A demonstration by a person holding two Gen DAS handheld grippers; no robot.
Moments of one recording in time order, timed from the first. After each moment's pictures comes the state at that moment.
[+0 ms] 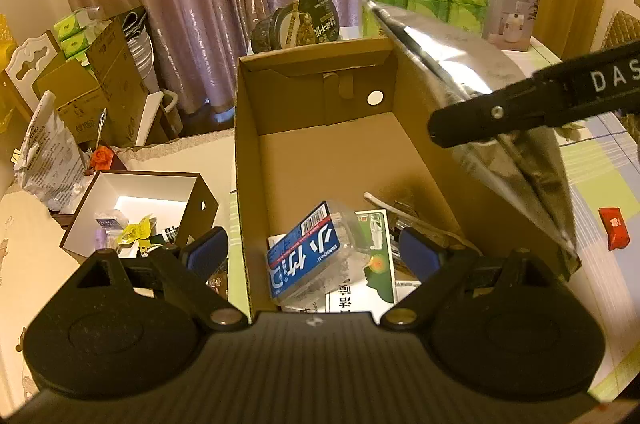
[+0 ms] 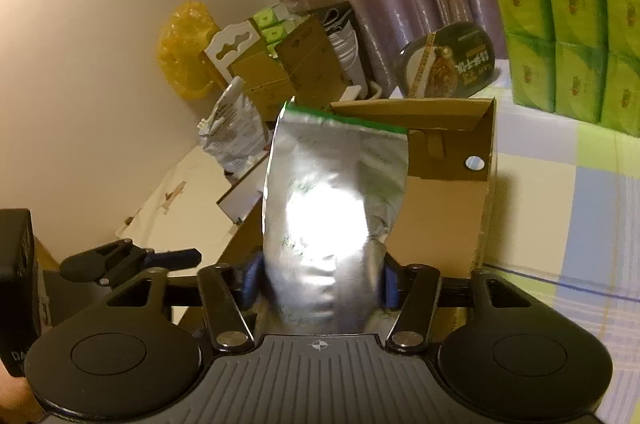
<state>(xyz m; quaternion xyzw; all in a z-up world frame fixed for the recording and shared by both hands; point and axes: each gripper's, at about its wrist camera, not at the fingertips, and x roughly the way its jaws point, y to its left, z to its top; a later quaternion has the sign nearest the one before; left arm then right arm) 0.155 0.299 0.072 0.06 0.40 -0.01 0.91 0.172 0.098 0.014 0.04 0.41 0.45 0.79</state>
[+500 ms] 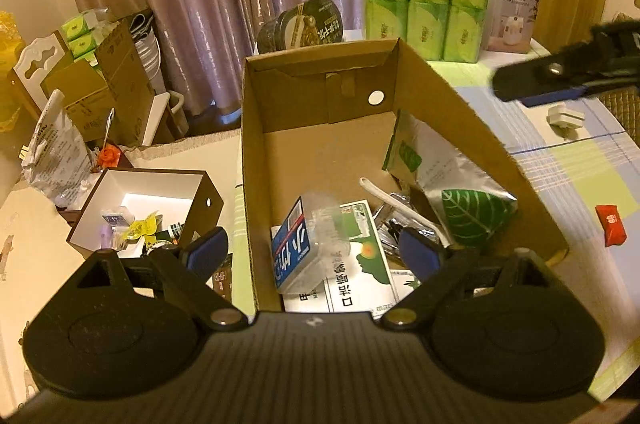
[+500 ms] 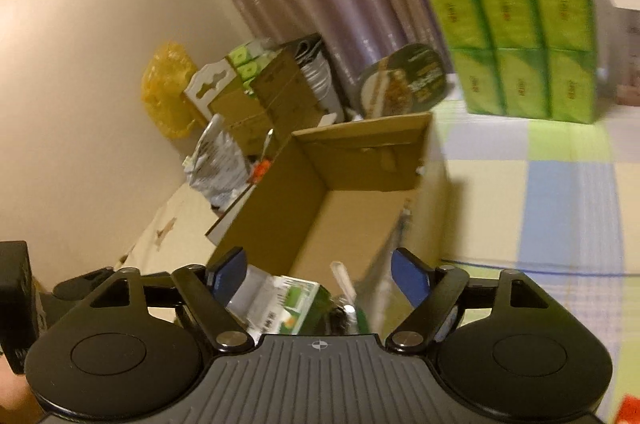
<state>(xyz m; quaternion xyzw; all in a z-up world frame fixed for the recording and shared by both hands) 0.134 0.291 0.081 0.06 0.39 0.00 0.92 0.165 0.027 0.024 0.08 0.39 0.41 0.82</state>
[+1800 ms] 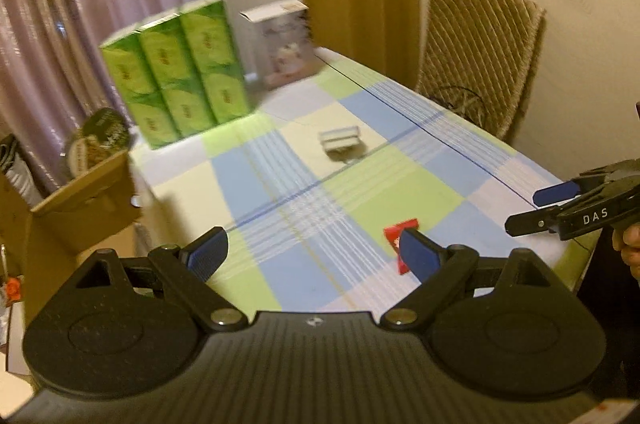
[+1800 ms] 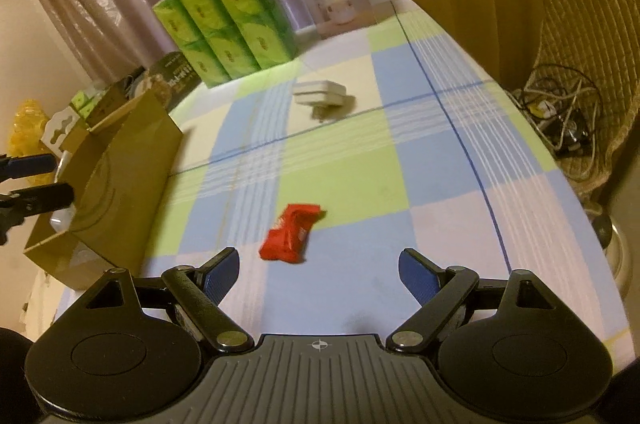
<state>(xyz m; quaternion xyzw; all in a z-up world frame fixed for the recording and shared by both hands) 0.105 0.032 0.102 0.16 0.34 -0.21 0.90 0.073 -0.285 -0.038 0.12 0.42 0.19 0.88</state>
